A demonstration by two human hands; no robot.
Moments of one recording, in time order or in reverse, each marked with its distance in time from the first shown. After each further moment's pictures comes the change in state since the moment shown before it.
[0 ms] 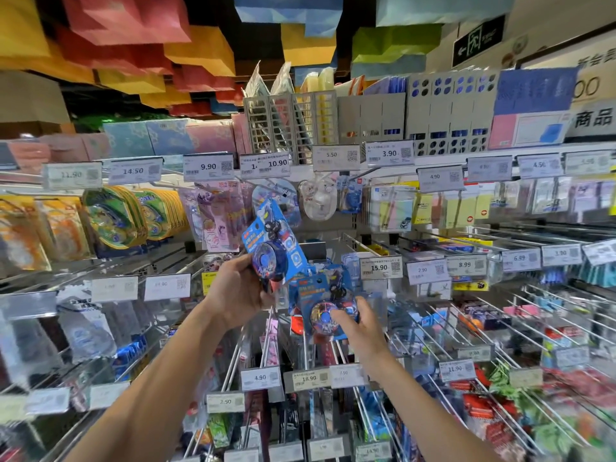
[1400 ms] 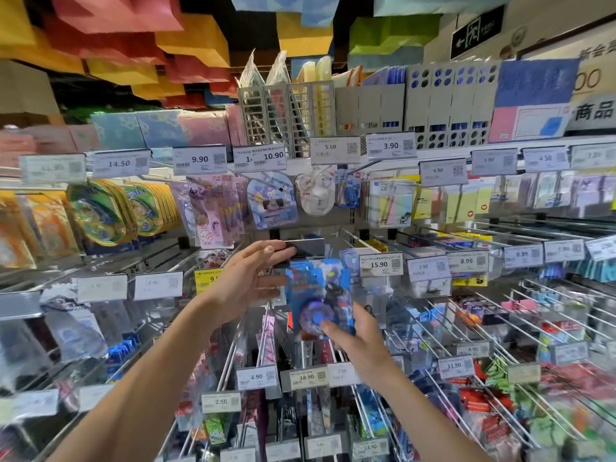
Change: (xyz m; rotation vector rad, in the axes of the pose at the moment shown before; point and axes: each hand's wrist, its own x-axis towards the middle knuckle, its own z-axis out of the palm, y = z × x) left_hand 0.008 0.006 0.001 0.449 -0.039 0.162; right_hand -0.018 -0.003 0.002 -0.006 -0.076 -0.130
